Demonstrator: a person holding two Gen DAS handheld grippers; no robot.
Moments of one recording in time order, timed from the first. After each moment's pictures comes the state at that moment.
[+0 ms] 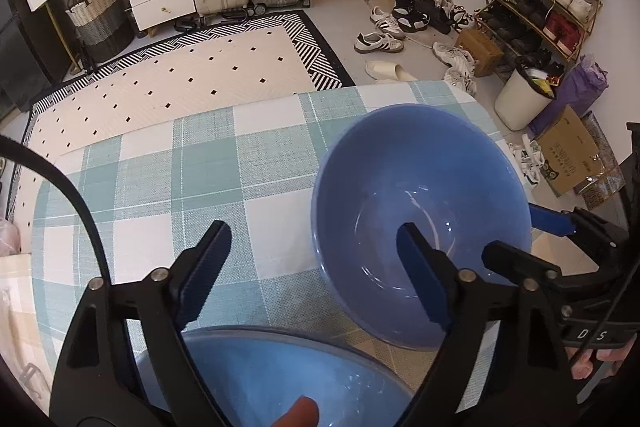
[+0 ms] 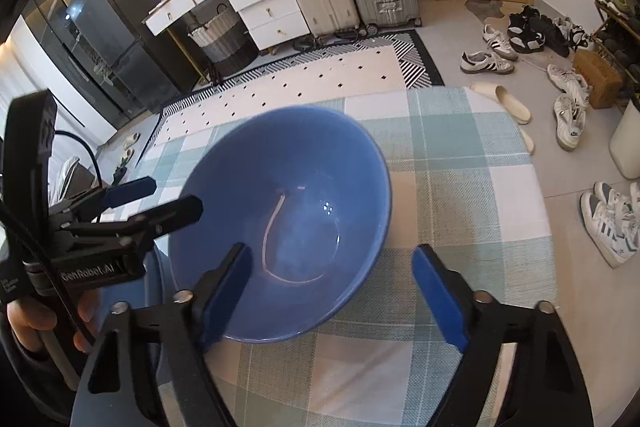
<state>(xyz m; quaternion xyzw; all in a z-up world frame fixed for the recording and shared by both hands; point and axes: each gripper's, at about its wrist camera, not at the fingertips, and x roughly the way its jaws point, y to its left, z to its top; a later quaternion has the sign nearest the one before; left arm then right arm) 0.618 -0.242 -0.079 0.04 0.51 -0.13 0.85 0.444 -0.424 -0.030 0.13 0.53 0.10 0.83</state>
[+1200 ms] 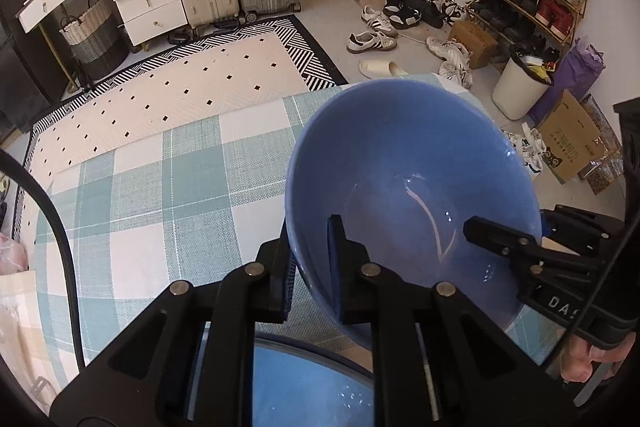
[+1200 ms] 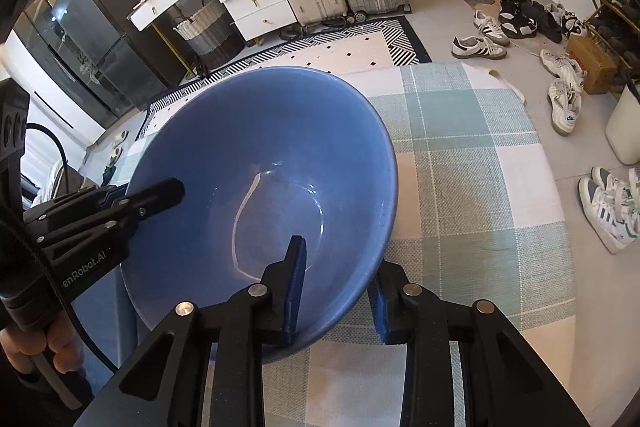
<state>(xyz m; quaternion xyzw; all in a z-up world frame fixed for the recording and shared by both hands) 0.611 -0.259 -0.079 0.07 0.50 -0.14 0.85 0.452 -0.421 -0.047 0.14 0.53 0.08 0.83</state>
